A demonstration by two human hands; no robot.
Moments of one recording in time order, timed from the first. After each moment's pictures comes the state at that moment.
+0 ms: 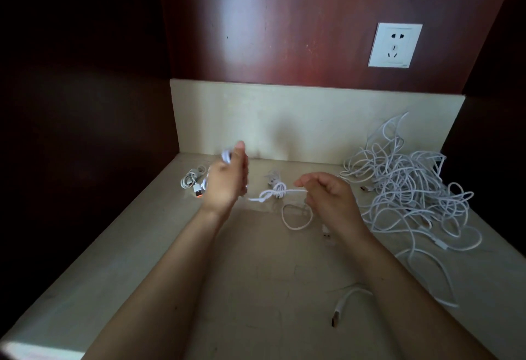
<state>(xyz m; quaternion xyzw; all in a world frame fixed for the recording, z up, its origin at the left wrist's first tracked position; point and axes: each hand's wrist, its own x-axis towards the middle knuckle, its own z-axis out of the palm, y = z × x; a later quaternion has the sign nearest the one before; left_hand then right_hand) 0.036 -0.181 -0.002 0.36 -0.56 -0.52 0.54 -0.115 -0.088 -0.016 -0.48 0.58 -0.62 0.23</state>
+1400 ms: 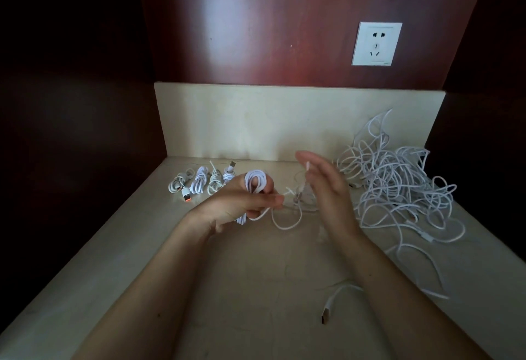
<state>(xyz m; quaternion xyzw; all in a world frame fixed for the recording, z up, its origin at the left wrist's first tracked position) 0.033 -0.171 -0.009 0.22 -0.72 -0.61 0.27 -0.127 -0.090 -0.023 -0.48 0.51 -0.69 0.19</state>
